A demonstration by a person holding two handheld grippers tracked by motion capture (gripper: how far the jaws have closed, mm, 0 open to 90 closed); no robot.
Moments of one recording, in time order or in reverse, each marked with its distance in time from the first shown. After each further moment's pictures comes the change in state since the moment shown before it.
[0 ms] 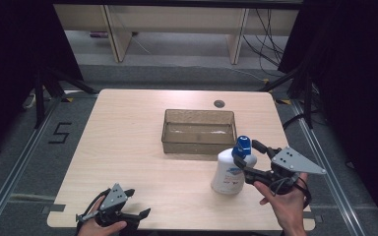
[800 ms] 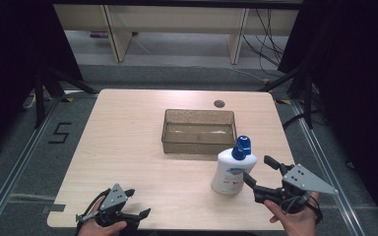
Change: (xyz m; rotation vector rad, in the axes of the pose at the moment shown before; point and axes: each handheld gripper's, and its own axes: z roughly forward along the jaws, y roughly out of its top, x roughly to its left) left arm -0.001 0.000 0.000 -0.010 -0.003 -0.012; right arm 0.002 -0.029 -0.033 0.042 -0.025 0.033
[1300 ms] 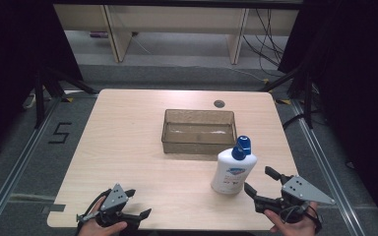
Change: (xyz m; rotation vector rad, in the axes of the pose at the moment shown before) left arm -0.001 0.000 0.001 0.002 -0.007 0.007; right arm 0.002 -0.030 -0.006 0.053 -0.017 0.024
